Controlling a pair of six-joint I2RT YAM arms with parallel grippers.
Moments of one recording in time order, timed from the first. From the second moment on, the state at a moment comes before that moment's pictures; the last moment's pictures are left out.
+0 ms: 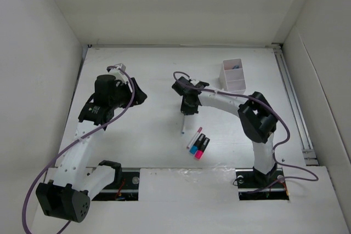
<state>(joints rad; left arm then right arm) -0.21 0.97 0.92 -0.55 0.22 -0.44 0.80 1.99 1.47 -0.72 0.26 0.94</state>
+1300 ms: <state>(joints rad) -0.45 1.03 0.98 -0.32 0.10 -0.51 0.20 1.89 1.80 -0.67 0.73 0.91</state>
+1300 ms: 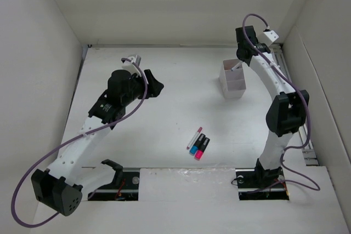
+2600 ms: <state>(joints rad) -0.45 1.00 0.94 -0.35 0.10 -0.52 0.38 1.75 1.58 -0.72 0.71 0.96</state>
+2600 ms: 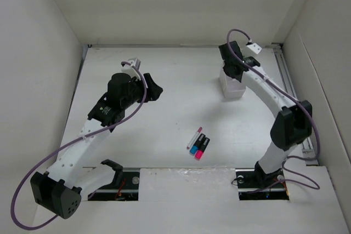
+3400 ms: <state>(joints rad) -0.45 0.99 0.92 -0.40 0.09 -0.50 0.79 1.71 1.16 -0.73 0.20 0.94</state>
